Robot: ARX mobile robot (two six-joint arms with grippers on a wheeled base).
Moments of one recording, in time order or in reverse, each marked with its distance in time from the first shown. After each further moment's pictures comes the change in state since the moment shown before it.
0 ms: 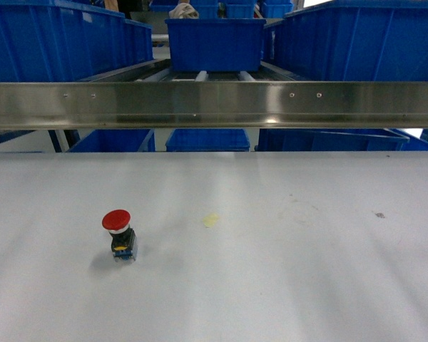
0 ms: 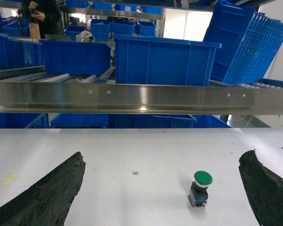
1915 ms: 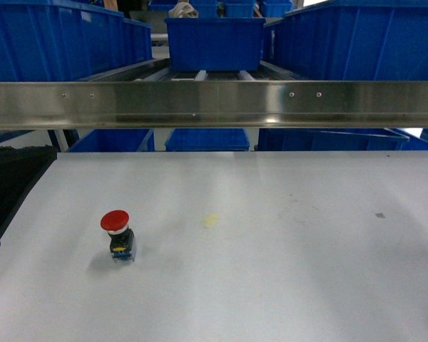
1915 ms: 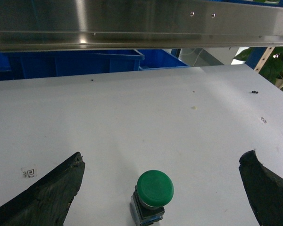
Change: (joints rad) left arm -0.180 1.047 0.253 0.607 0.059 0.007; right arm -0.235 1.703 0.581 0.834 0.056 -0.058
